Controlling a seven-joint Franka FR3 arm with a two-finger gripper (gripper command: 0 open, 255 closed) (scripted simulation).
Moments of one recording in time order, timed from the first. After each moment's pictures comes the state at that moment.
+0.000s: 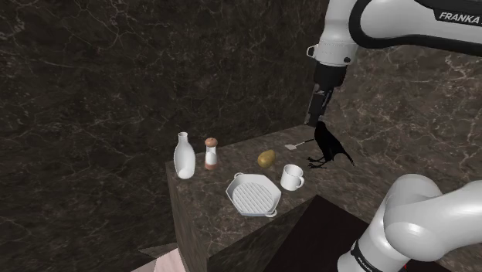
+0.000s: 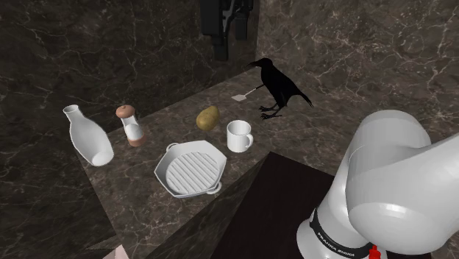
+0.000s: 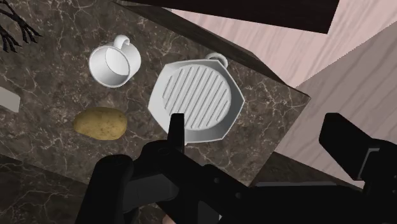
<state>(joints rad) -0.01 -0.78 0.01 -2.26 -0.05 1.47 -0.14</state>
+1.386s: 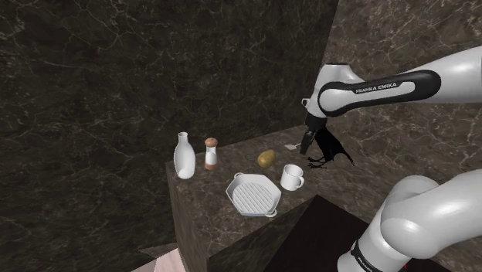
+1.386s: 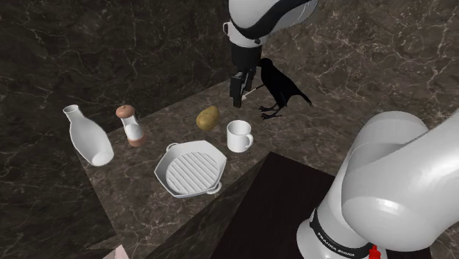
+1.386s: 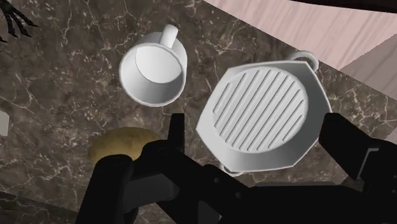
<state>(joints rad) -0.10 -0.58 -0.33 -2.62 -0.19 2.10 -0.42</state>
